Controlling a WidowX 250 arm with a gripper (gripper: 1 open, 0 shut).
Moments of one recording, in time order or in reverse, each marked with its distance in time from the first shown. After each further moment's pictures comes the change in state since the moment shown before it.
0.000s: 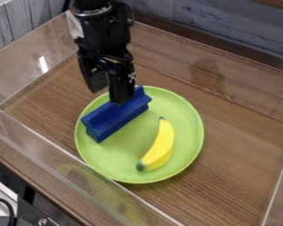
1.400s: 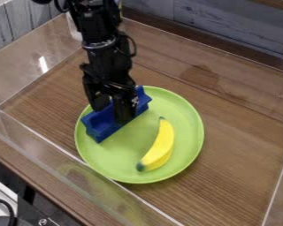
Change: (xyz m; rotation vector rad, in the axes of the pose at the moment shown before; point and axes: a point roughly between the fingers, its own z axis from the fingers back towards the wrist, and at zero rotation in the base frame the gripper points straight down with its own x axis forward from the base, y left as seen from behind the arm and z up) arm 0.003 0.010 -0.042 -0.003 0.013 0.036
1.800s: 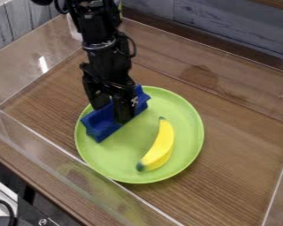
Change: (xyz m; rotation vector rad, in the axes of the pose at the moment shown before) arm 0.004 0.005 -0.006 0.009 -0.012 0.008
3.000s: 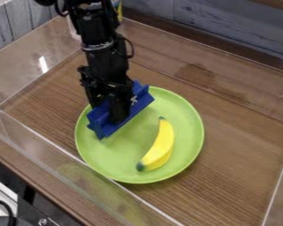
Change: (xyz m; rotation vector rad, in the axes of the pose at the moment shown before) arm 0.002 0.000 -0.001 -0.019 0.035 0.035
